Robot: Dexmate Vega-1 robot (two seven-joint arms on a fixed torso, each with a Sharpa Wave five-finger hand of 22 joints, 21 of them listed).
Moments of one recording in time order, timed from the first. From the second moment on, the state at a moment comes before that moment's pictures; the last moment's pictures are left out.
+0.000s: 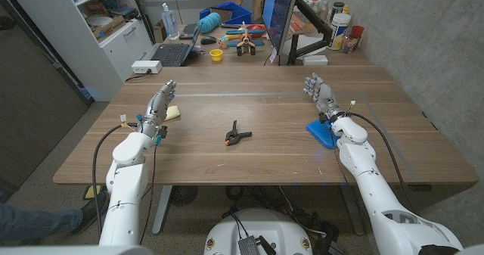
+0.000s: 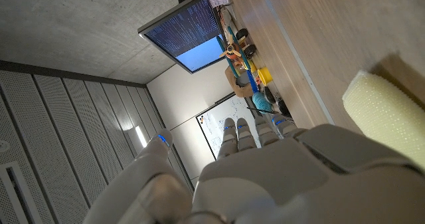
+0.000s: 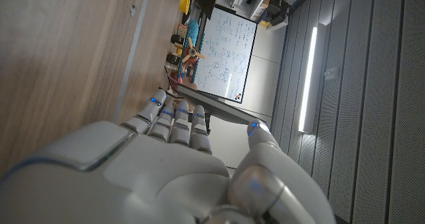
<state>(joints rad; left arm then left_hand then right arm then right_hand) 1.09 0.05 -0.35 -1.62 0.05 -0.11 -0.35 0.18 -0.10 0.56 0.07 0.30 0.06 0.04 0.22 0.19 0.01 0.00 0.22 0.19 -0.07 0.01 0.19 0.18 -0.18 0.01 0.36 0.17 -0.84 -0.11 0.06 -1.22 0.22 0.20 0.32 0.15 0.02 0.39 -0.04 0.20 0.22 0.07 0.20 0.19 0.18 0.10 0.21 0.18 0.06 0.04 0.20 0.18 0.02 -0.04 0.54 0.17</state>
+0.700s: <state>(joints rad) 1.11 0.07 -0.38 -1.63 0.08 -0.14 -0.32 0.20 -0.09 0.56 0.06 0.30 0.07 0.03 0.22 0.19 0.02 -0.01 0.22 0.19 -0.06 0.01 0.19 0.18 -0.17 0.02 0.35 0.17 -0.81 -0.10 0.06 -1.18 0.22 0.22 0.32 0.15 0.02 0.39 -0.04 0.20 0.22 0.07 0.20 0.19 0.18 0.10 0.21 0.18 0.06 0.04 0.20 0.18 0.02 -0.03 0.53 0.17</state>
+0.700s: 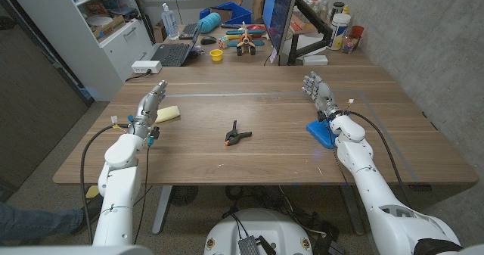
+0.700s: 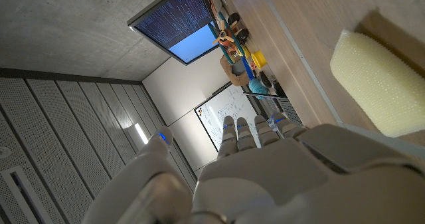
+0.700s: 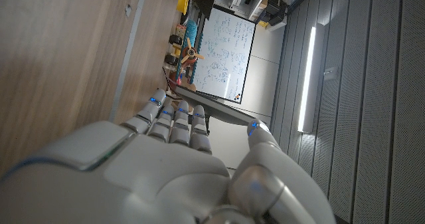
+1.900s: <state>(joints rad) 1.14 0.11 -0.40 -1.69 0.20 -0.09 -0.28 0.23 -0.09 0.56 0.04 0.30 0.09 0.03 0.22 0.19 0.03 -0.01 0.22 0.19 -0.05 0.01 0.19 0.18 -0.17 0.03 0.33 0.17 -0.79 -0.09 0.07 -1.15 0.20 0.23 0.32 0.15 0.02 0.39 -0.05 0.20 0.23 0.07 0.20 0.19 0.19 0.10 0.22 0.18 0.08 0.04 0.20 0.18 0.02 -0.03 0.51 0.17</state>
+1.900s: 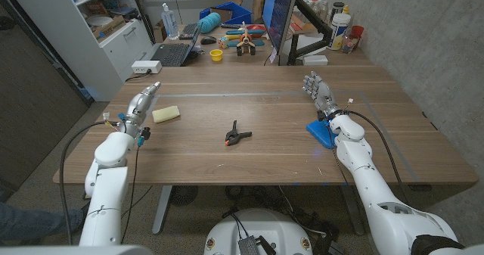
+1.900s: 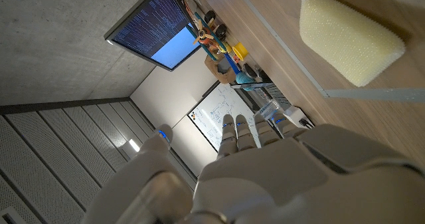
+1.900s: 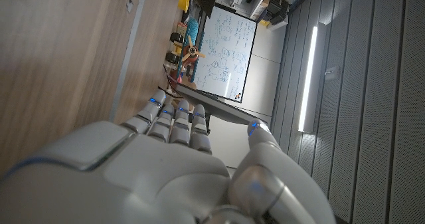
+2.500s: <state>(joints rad) 1.14 0.14 -0.39 -1.71 0.31 -0.07 -0.22 0.24 -0.09 0.56 0.04 0.30 0.10 0.03 0.22 0.19 0.03 -0.01 0.22 0.19 -0.05 0.01 0.19 0.18 -0.17 0.04 0.33 0.17 -0.79 -0.09 0.08 -1.14 0.20 0.23 0.32 0.15 0.02 0.39 -0.05 0.20 0.23 0.06 0.20 0.19 0.19 0.09 0.22 0.18 0.08 0.04 0.20 0.18 0.03 -0.03 0.50 0.17</state>
